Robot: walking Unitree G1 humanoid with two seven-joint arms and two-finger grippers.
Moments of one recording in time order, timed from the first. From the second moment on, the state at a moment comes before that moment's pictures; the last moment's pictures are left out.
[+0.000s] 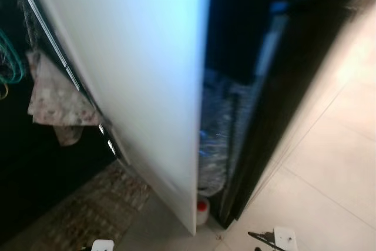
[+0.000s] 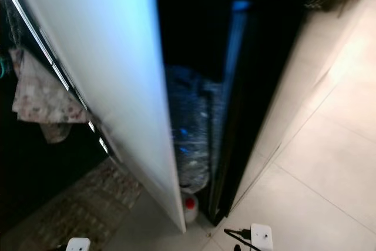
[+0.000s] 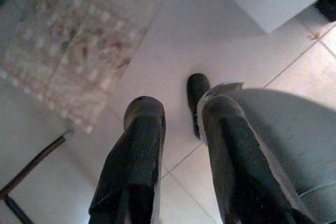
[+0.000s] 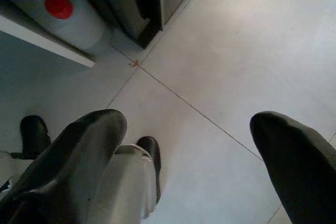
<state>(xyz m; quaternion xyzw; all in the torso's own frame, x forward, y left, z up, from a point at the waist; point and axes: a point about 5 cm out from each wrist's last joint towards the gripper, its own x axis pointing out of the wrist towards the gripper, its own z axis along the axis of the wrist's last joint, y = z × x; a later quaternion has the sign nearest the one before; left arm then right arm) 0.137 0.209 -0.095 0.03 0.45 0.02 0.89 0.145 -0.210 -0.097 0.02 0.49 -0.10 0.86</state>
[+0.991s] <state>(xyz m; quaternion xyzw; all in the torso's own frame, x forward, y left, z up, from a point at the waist) 0.133 0.201 -0.099 0.02 0.46 0.03 0.89 0.131 -0.223 -0.099 0.01 0.51 -0.10 0.86</state>
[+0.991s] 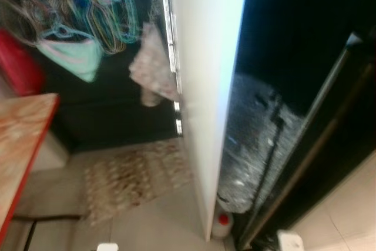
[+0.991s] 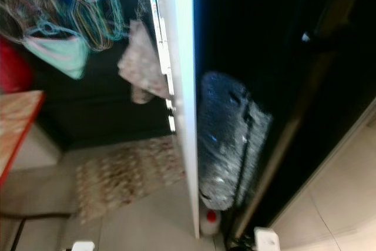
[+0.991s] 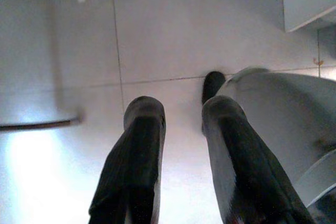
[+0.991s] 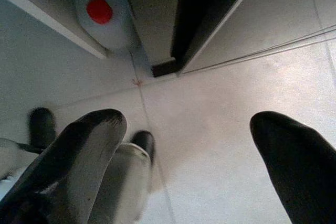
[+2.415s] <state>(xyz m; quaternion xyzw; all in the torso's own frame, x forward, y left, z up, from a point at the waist) 0.124 0.206 -0.101 0.01 0.47 0.05 0.88 0.144 -0.205 -0.098 0.04 0.50 -0.05 0.87</state>
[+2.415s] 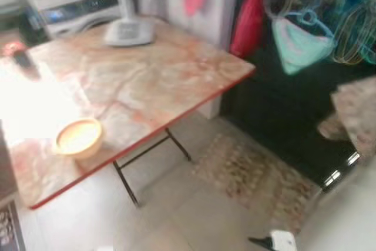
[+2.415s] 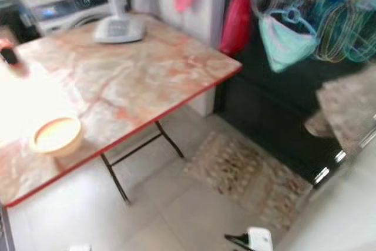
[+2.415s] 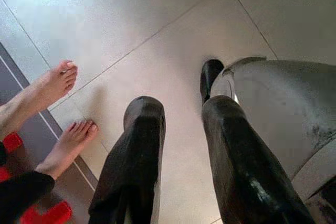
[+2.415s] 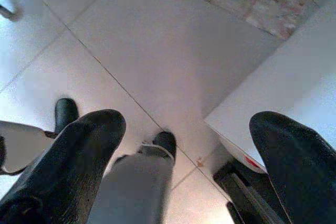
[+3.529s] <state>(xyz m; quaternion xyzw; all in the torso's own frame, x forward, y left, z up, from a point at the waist) 0.185 0.211 -0.067 0.04 0.32 0.06 0.94 0.142 -0.183 -0.101 0.05 0.50 -0.01 0.86</state>
